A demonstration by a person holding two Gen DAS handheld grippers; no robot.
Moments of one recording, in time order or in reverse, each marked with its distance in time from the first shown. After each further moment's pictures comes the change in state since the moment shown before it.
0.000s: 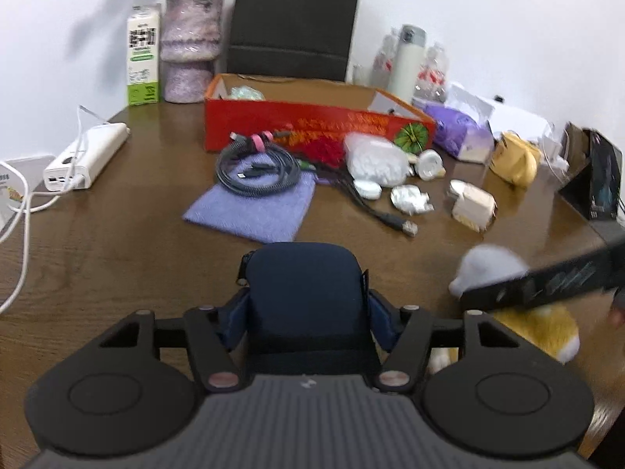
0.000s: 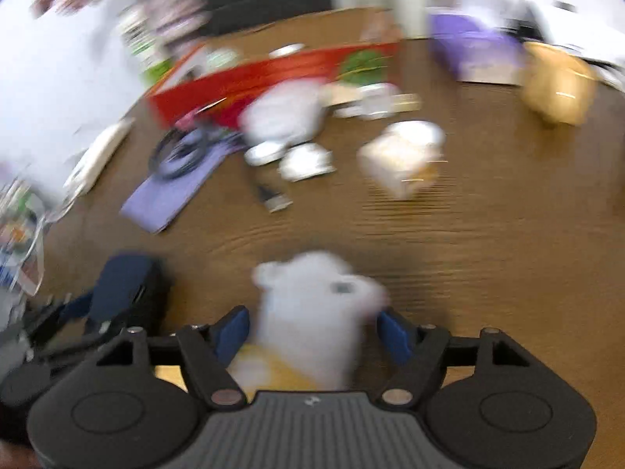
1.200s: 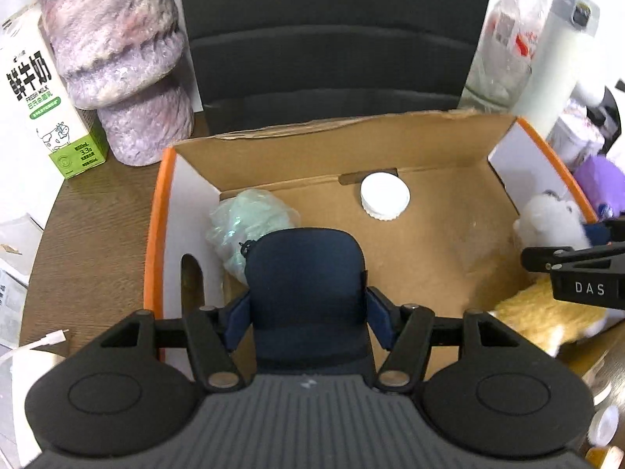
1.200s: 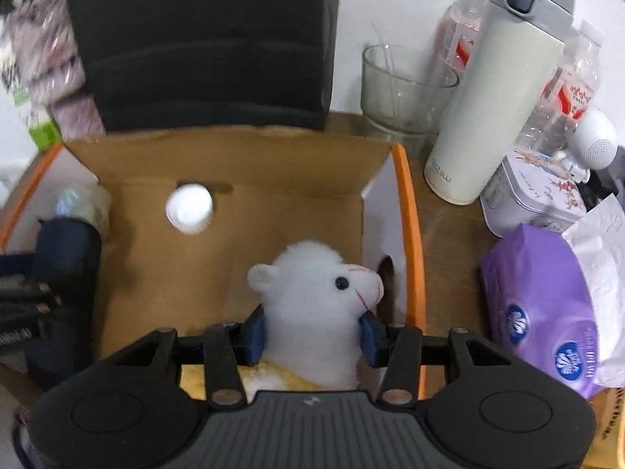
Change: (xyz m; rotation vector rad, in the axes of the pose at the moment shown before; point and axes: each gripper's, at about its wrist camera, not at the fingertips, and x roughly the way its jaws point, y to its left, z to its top) left arm 0.272 0.024 0.260 0.092 0.365 0.134; right arm 0.159 -0.045 0.324 -0.128 0.082 -0.228
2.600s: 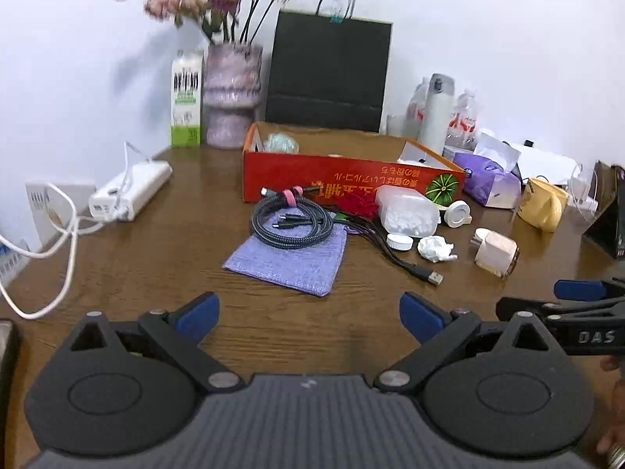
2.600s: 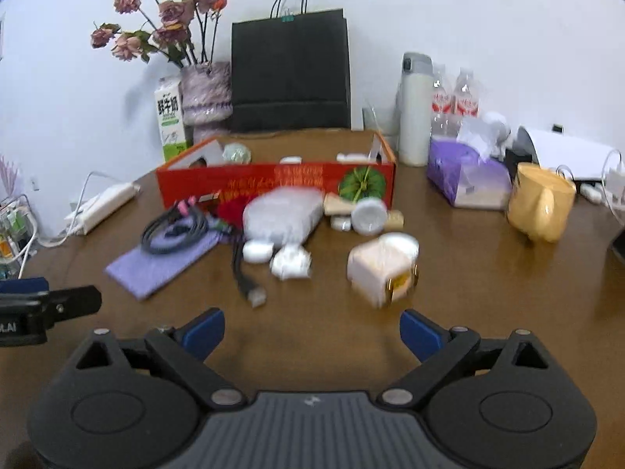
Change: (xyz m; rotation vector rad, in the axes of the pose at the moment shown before) left arm -0.189 -0.037 -0.356 -0.131 -0.528 0.001; right arm -0.156 0.038 -0.368 0.072 -0.502 0.135
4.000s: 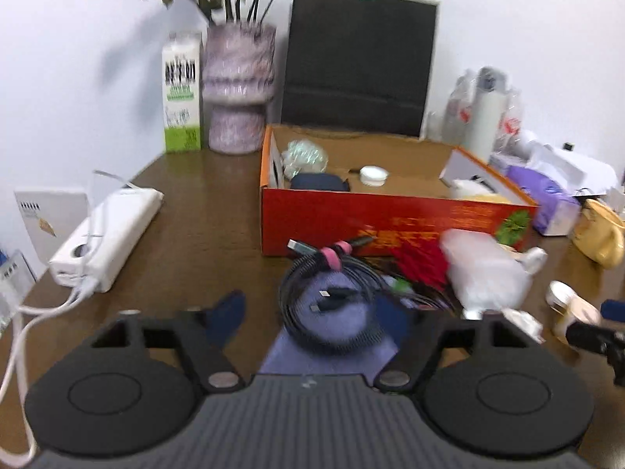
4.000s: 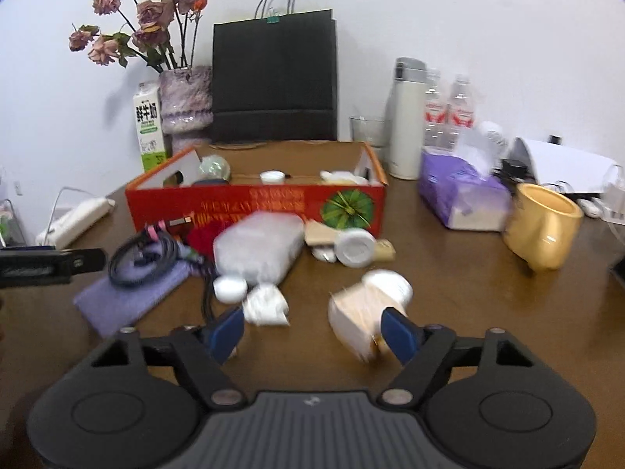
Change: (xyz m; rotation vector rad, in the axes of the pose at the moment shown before) left arm 0.126 0.042 0.087 -0.021 0.097 0.020; right arm 0.060 -0.016 0.051 0.000 -0.006 -0.044
